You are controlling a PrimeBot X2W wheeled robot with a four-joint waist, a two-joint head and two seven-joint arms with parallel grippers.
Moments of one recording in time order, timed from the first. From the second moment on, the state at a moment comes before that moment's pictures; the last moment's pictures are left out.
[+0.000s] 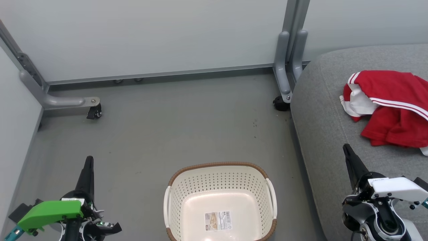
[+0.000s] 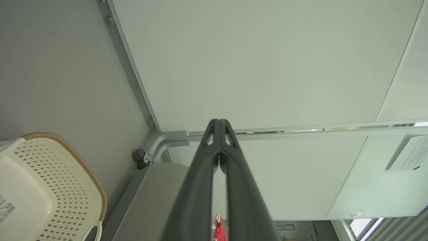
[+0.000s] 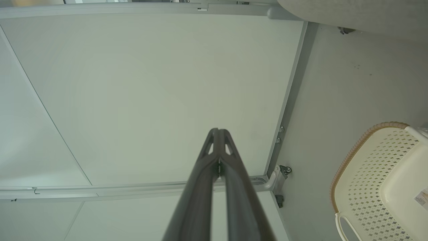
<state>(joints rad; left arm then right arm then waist) -0.09 0.05 0.11 0.24 -1.57 -0.12 0.10 -0.09 -0.08 -0.07 0.23 1.60 0.13 0.07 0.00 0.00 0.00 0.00</state>
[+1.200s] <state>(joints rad) -0.10 0.05 0.11 0.25 -1.61 -0.13 0.11 -0.10 -0.07 -0.09 0.24 1.64 0.13 0.09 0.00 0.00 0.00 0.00</state>
